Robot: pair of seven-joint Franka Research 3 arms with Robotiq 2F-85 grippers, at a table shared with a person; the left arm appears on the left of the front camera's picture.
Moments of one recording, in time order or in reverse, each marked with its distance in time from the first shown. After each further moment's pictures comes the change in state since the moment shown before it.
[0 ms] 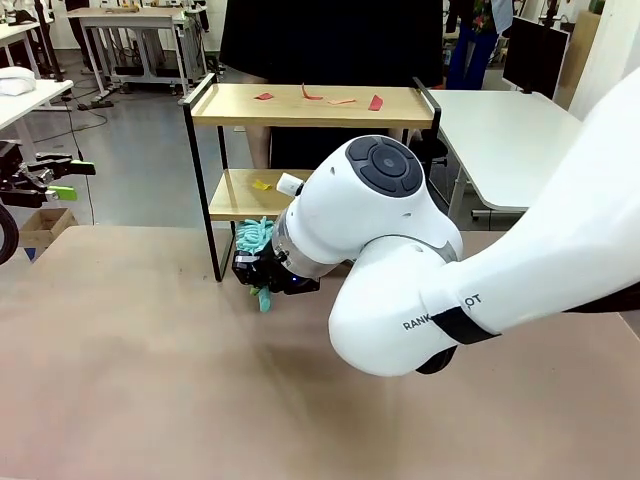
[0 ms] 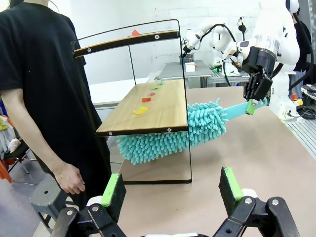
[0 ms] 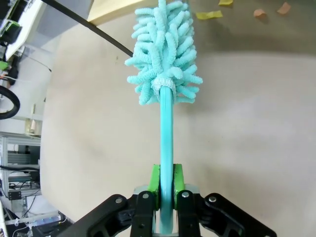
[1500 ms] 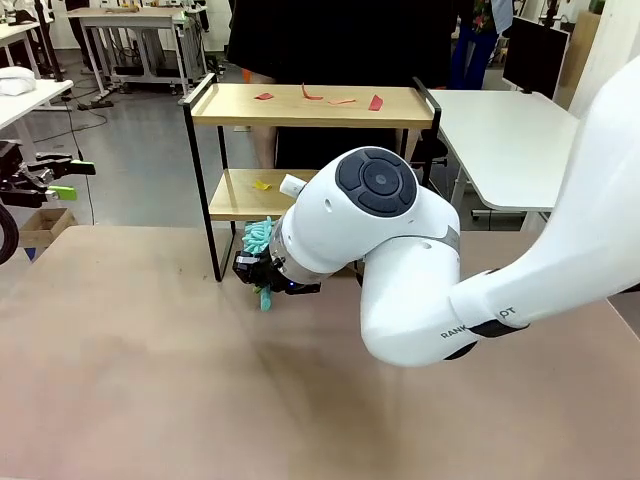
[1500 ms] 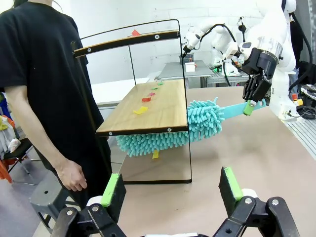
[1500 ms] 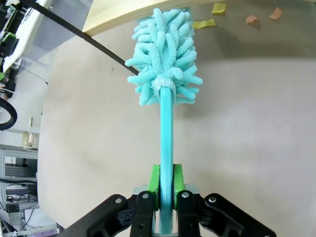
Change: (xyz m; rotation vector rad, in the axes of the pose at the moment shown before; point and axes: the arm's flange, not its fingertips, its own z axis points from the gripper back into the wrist) left arm 0.000 0.000 0.000 0.000 0.000 0.000; right arm -0.008 0.001 -0.004 -0.022 -0.072 -0.022
